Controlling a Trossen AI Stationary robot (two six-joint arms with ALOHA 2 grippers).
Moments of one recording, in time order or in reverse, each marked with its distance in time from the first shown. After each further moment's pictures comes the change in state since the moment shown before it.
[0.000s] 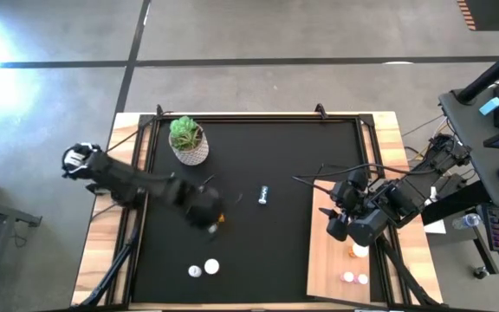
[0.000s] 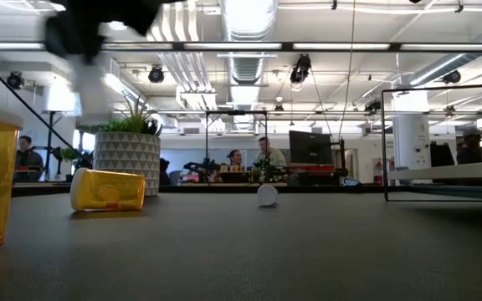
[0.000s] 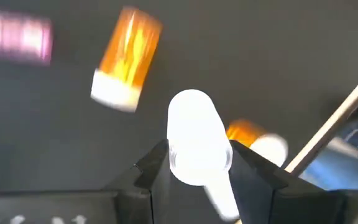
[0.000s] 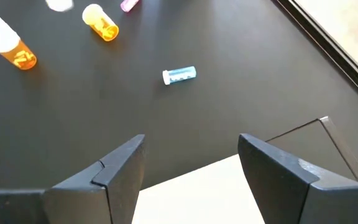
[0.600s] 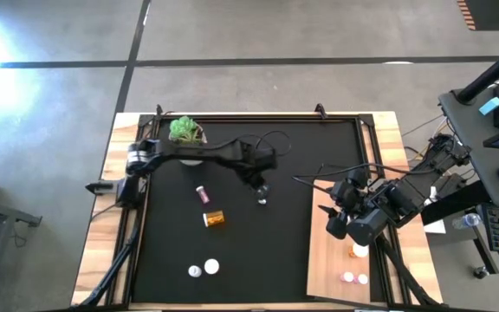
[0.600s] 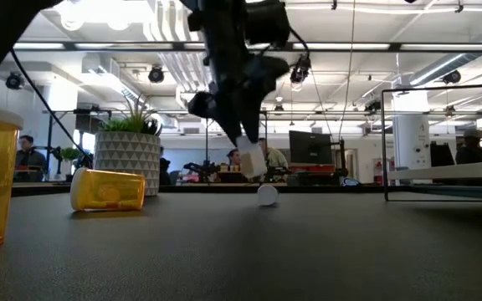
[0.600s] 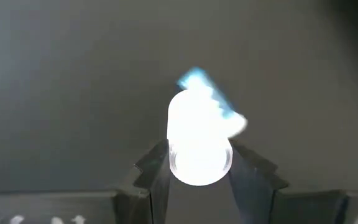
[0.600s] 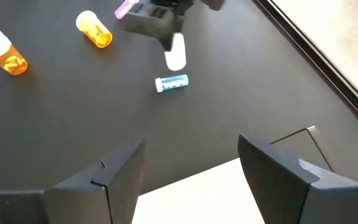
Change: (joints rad) left arm 0.402 0.523 0.476 0.065 -0.078 0.420; right arm -0.003 0.000 0.000 -0.007 0.039 -0.020
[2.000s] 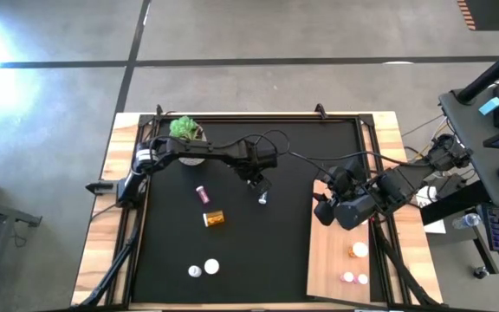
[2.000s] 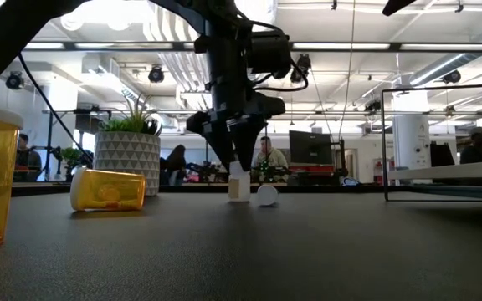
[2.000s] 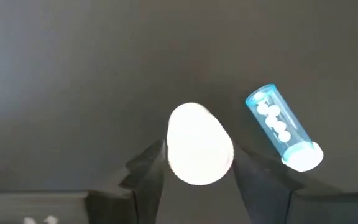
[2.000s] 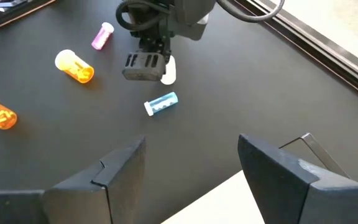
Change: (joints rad) left arm 0.047 0.081 -0.017 0.003 -0.088 0.015; right arm -0.142 0.000 0.000 0.068 -0.006 0.064
